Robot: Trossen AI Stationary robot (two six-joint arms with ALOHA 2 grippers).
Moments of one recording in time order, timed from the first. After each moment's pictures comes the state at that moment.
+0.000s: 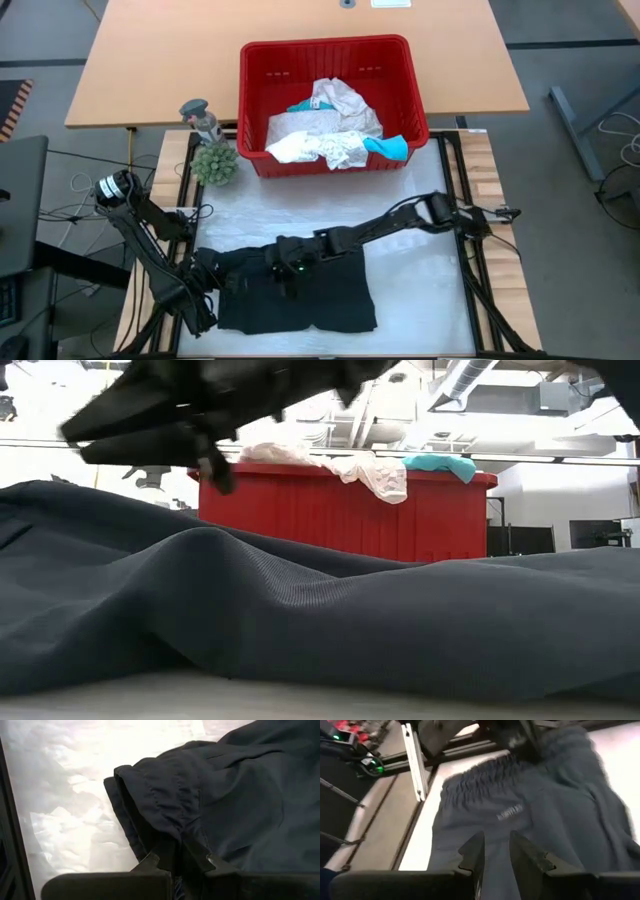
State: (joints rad) left arm -0.98 1.50 0.97 -1.13 -0.43 -2.39; right arm 0.22 2.29 1.81 0.01 -0.14 0.34
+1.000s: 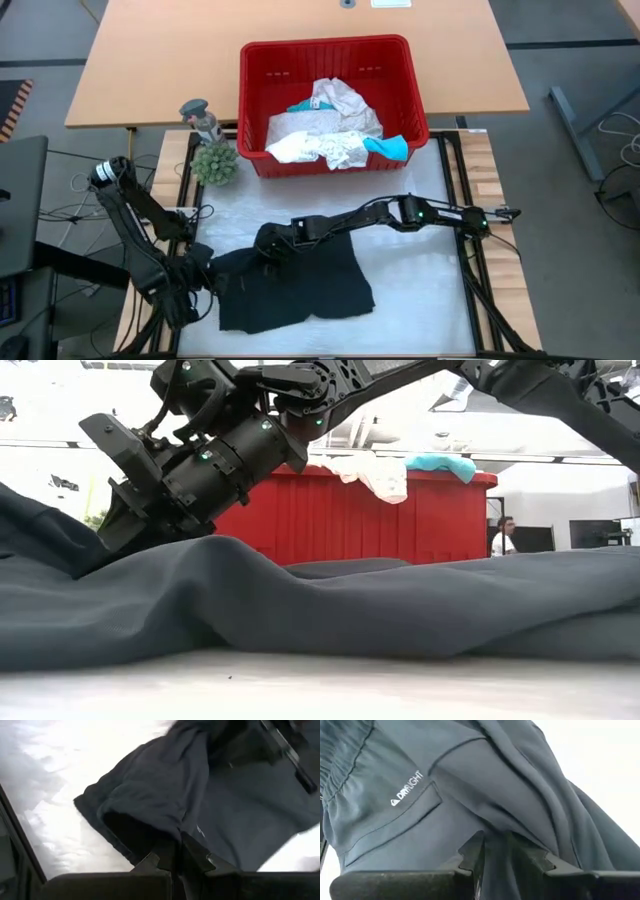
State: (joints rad) left arm -1.04 1.31 0.99 -1.14 -0.43 -2.27; right arm 0.10 2.54 2.11 -0.28 -0.18 0.41
